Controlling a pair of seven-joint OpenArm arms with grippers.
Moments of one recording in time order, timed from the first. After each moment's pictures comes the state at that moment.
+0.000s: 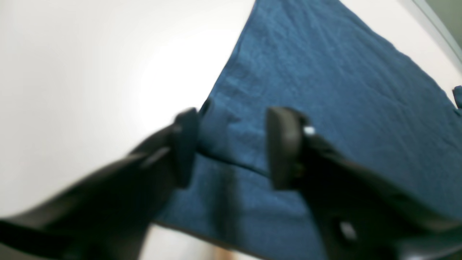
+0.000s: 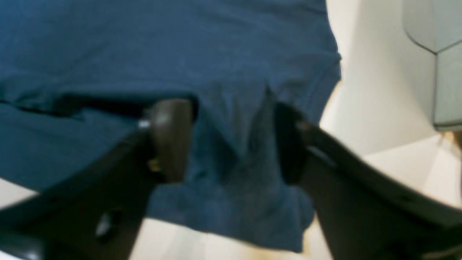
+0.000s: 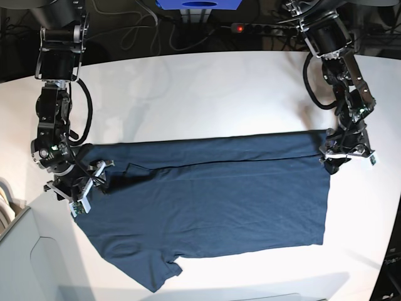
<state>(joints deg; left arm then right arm) -1.4 -11.2 -29.1 83.6 -28.3 -4.0 34.7 11.3 15.5 7.0 84.2 6.8 27.1 -43.4</state>
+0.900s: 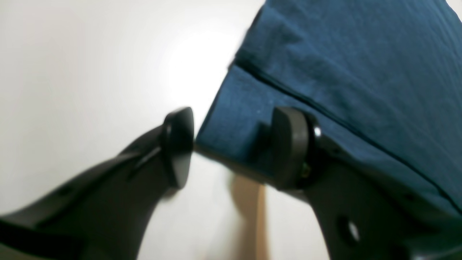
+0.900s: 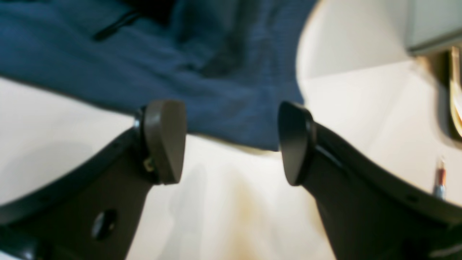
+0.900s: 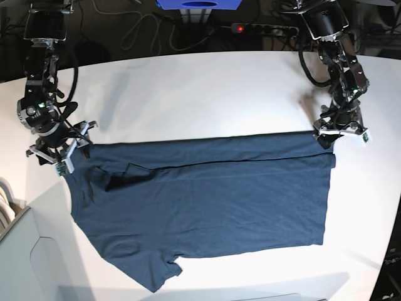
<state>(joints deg) 6.1 -10.9 -29.3 81.6 -28.9 -4.2 32.8 -5.6 19.9 13.8 96.9 7.5 27.1 -42.6</state>
